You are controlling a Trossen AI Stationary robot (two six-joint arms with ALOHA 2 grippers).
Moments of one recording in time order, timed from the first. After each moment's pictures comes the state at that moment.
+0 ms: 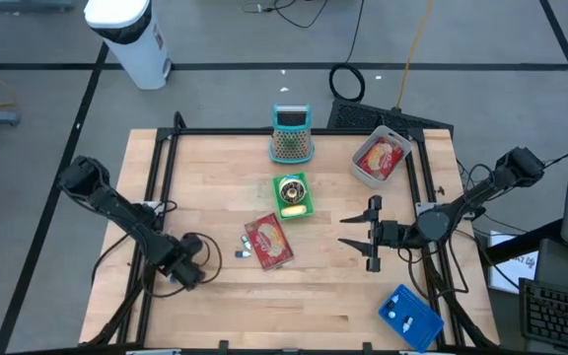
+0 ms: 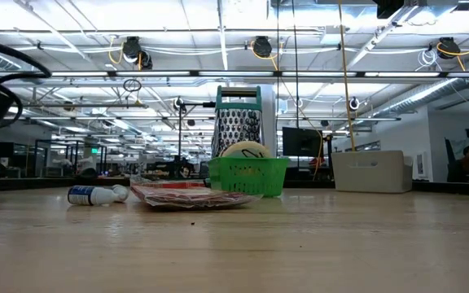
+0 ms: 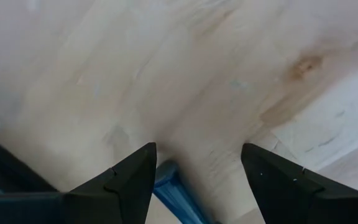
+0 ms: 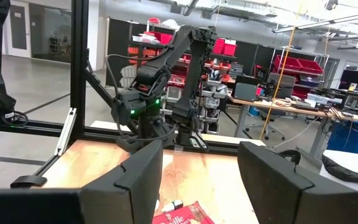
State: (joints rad) left arm -0.71 1.43 0.63 -0.84 0.02 -1.52; right arm 0.55 1.01 0.44 0.71 0.60 -0.20
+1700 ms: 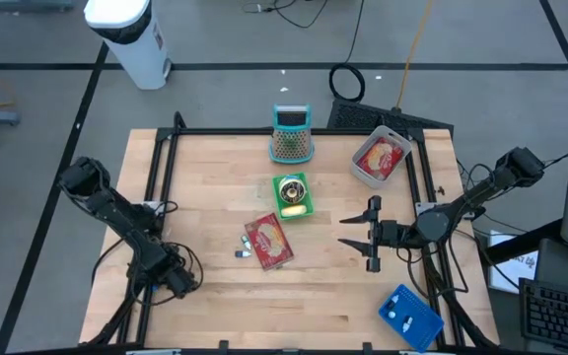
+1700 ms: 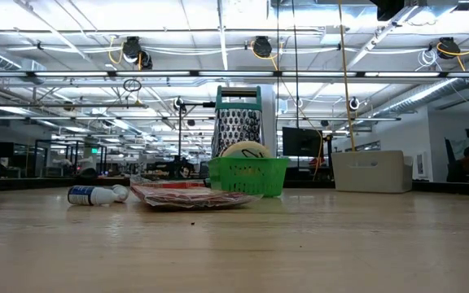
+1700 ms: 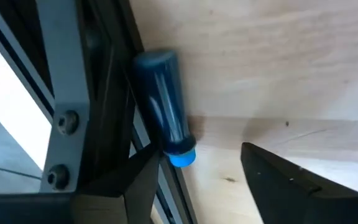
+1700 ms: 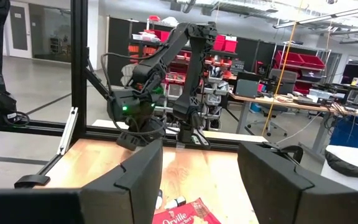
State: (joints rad) left arm -0.84 1.42 0.62 -0.83 0.52 -2.25; right arm 0.55 1.01 0.44 0.69 0.60 -0.17
